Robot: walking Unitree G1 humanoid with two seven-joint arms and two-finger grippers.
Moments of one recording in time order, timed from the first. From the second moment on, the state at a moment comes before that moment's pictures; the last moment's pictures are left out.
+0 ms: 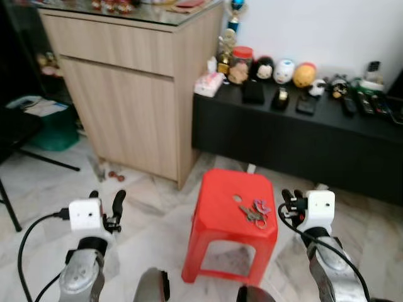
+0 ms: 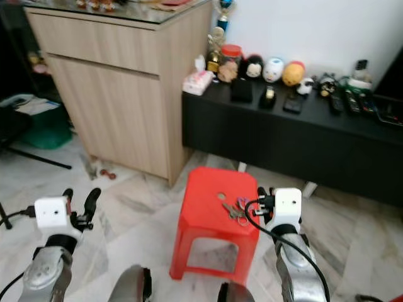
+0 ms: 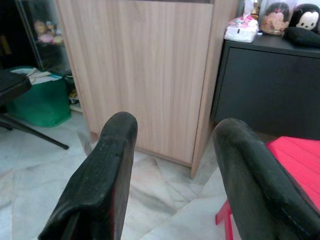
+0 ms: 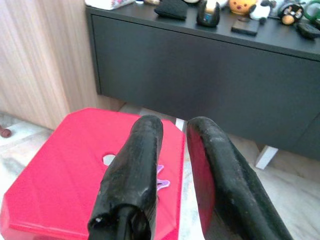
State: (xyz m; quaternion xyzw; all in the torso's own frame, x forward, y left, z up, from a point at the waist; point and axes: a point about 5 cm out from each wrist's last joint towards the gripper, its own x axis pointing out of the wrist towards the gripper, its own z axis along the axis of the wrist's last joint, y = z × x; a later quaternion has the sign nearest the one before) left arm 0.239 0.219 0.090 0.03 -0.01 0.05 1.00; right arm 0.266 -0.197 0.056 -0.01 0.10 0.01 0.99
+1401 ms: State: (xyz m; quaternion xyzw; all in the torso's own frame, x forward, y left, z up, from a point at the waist) left arm 0.243 0.218 0.094 0.03 -0.02 0.05 1.00; right arm 0.266 -0.195 0.055 0.00 0.09 0.00 1.00
